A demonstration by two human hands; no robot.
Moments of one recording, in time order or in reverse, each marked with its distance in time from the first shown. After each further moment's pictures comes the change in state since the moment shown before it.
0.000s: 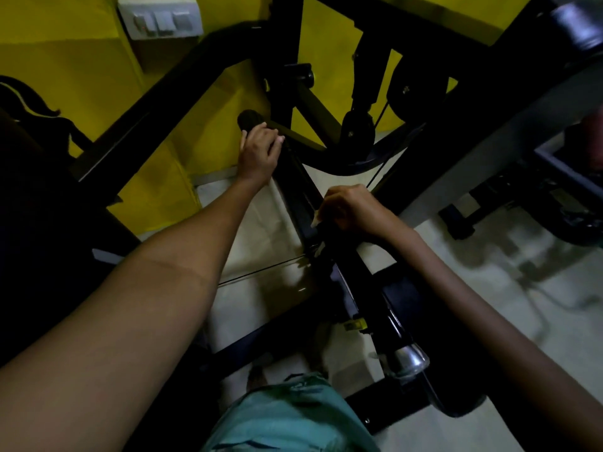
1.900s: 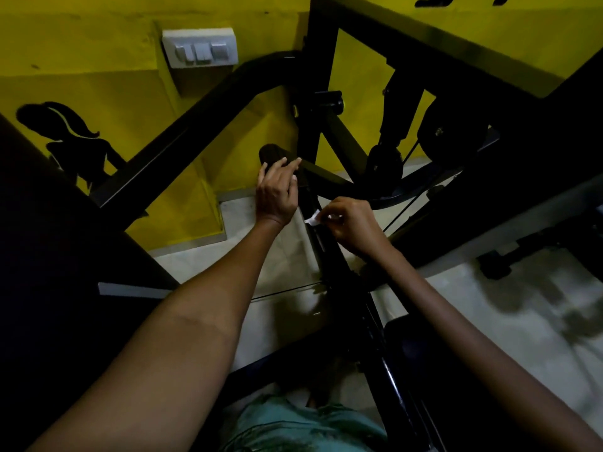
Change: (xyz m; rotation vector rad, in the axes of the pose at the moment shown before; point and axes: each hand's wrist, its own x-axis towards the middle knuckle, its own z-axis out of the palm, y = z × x) left_hand 0.004 -0.003 0.021 0.059 0.331 0.115; right_hand 0.066 0.027 0.012 0.062 0.235 0.163
